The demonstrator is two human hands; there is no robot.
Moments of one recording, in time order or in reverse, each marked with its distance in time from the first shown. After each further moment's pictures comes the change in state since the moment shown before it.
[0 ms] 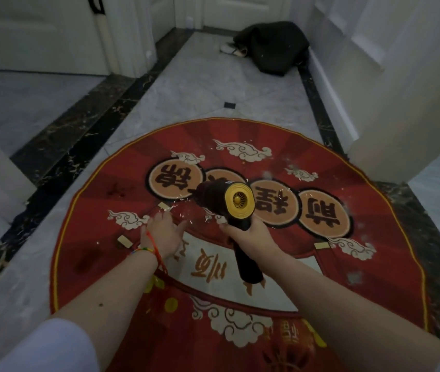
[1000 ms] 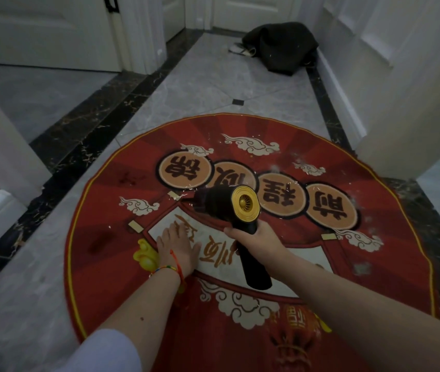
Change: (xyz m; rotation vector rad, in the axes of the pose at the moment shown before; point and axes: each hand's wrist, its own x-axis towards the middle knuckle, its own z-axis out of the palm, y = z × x) left_hand -0.044 -0.008 0.059 0.065 -0.035 -0.023; right_hand -0.028 0.021 0.009 0.080 -0.103 -0.008
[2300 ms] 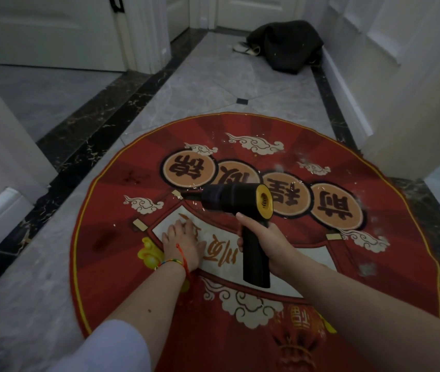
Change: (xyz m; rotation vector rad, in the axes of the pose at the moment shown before) left_hand 0.003 0.003 0.000 0.011 0.067 0.033; right_hand 0.005 0.004 -0.003 0.369 0.016 0.163
